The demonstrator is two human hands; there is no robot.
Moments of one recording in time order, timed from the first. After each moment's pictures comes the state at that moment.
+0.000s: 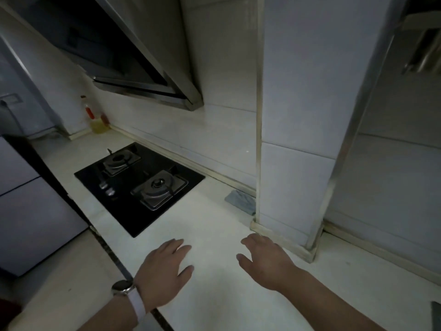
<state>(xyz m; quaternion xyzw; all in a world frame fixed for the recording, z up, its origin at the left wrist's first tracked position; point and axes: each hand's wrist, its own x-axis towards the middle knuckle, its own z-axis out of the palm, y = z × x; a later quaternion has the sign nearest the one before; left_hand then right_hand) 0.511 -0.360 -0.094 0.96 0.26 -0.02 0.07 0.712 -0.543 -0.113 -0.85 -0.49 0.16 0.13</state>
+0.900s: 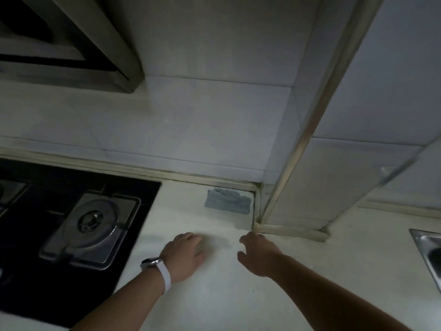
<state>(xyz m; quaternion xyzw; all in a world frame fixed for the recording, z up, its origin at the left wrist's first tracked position) 0.704 -0.133 -0.216 0.96 0.01 -0.20 0.18 0.765 -0.359 -0.201 -0.93 -0.20 0.31 0.07</state>
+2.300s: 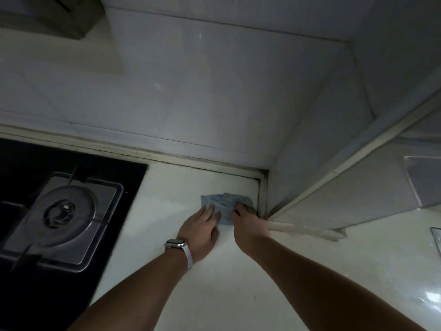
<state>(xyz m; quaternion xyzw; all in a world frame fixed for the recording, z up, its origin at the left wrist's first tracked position) 0.783 -0.148 -0.316 0.97 -0.09 -0.08 0.19 0.833 -0.315 -0.274 -0.95 -0.20 0.23 0.03</state>
